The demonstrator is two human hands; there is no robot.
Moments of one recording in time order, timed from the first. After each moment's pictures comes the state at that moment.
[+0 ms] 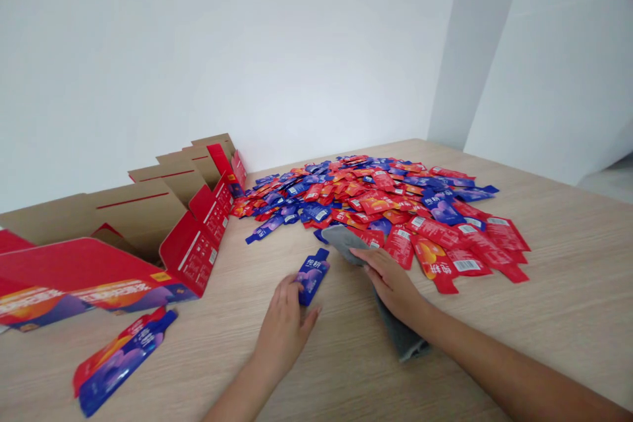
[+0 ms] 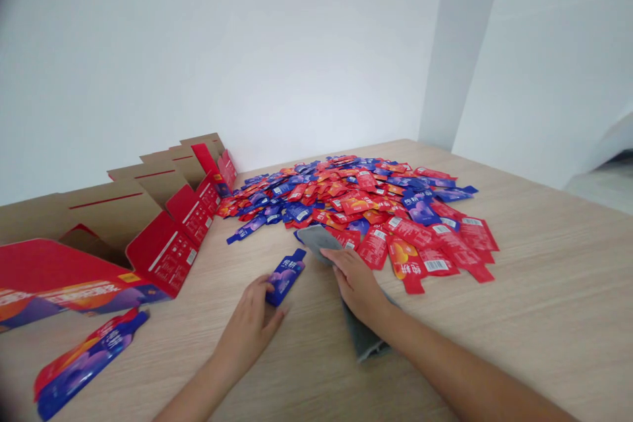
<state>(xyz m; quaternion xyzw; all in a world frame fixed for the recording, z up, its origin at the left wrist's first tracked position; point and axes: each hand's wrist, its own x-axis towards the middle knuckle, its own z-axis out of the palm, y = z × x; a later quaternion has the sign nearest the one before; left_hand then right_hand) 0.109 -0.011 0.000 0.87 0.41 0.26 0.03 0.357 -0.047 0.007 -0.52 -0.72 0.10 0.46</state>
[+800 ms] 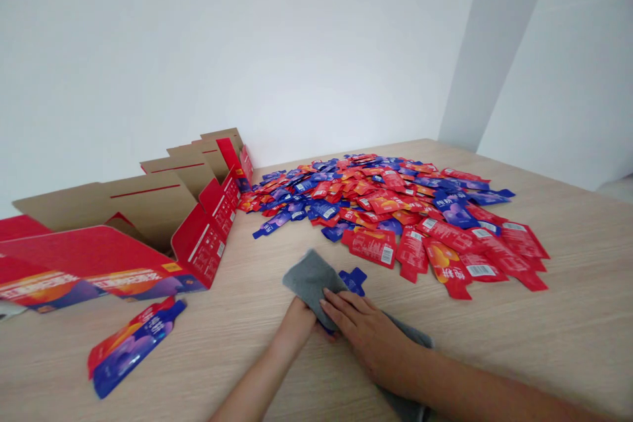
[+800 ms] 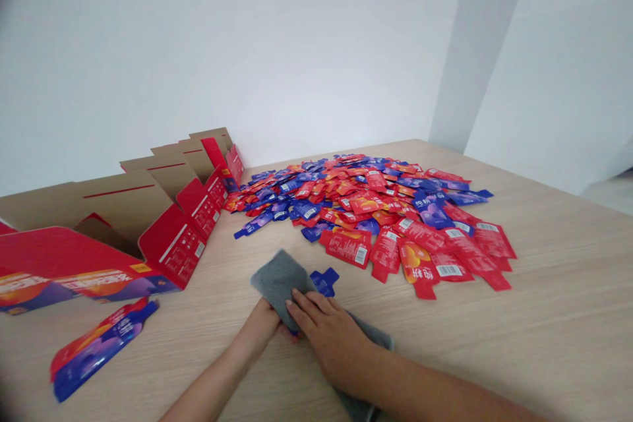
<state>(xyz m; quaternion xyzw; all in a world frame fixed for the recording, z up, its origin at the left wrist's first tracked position) 0.132 -0.008 -0.007 0.53 0.47 0.26 0.65 0.300 -0.076 0.004 -0.46 -0.85 0.09 0.24</state>
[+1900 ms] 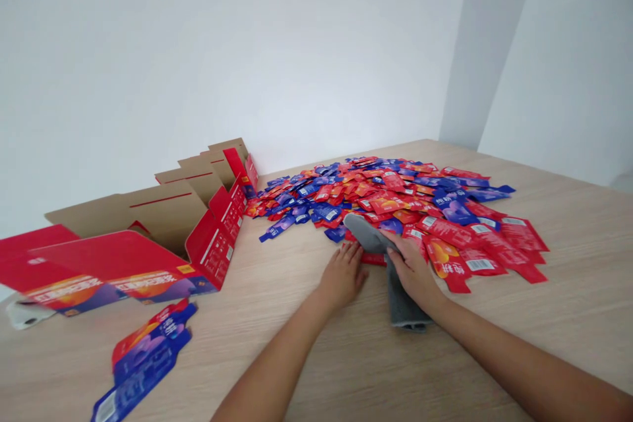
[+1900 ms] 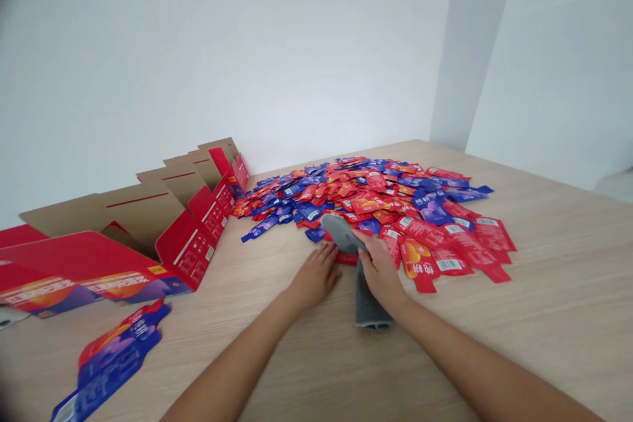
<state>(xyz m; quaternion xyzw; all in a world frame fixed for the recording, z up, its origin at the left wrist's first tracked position) 0.204 0.028 0.010 0.94 0.31 0.11 0.09 0.376 -0.034 -0.005 -0.59 -0.60 0.06 0.54</state>
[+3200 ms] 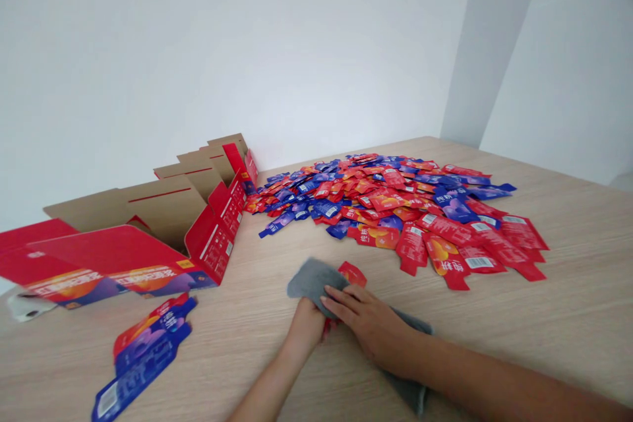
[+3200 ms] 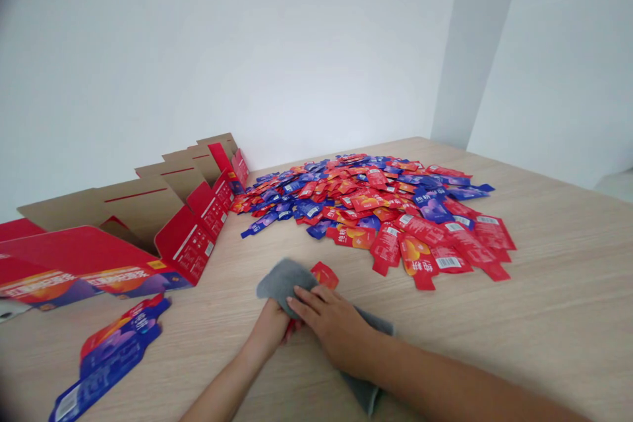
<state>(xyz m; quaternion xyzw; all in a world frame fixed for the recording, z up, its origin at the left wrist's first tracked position) 0.144 -0.035 0.010 0.63 0.54 0.22 0.51 0.305 -0.075 0.009 -0.44 -0.87 0.05 0.22</state>
